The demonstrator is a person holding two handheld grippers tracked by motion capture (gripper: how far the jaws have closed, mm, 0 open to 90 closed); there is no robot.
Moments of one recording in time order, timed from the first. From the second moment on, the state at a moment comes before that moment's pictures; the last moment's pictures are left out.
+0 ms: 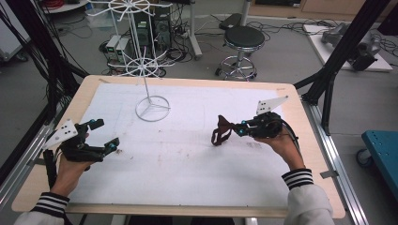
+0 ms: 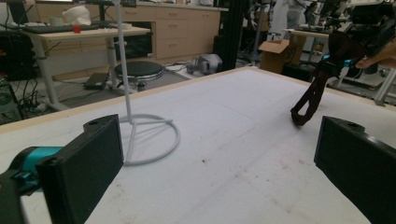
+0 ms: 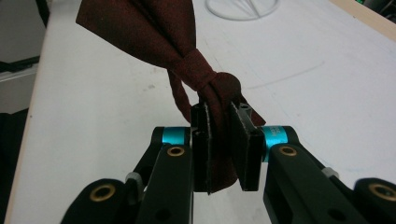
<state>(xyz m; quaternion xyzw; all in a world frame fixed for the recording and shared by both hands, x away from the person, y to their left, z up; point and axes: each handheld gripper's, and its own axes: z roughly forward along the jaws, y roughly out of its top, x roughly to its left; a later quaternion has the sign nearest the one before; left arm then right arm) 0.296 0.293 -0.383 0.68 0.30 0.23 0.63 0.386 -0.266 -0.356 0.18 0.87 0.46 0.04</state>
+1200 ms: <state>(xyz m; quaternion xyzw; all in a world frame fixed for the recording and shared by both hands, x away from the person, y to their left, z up) 0.318 0.233 -0.333 0.74 0.21 0.15 0.62 0.381 -0.183 -0.340 0.15 0.86 0.49 0.06</state>
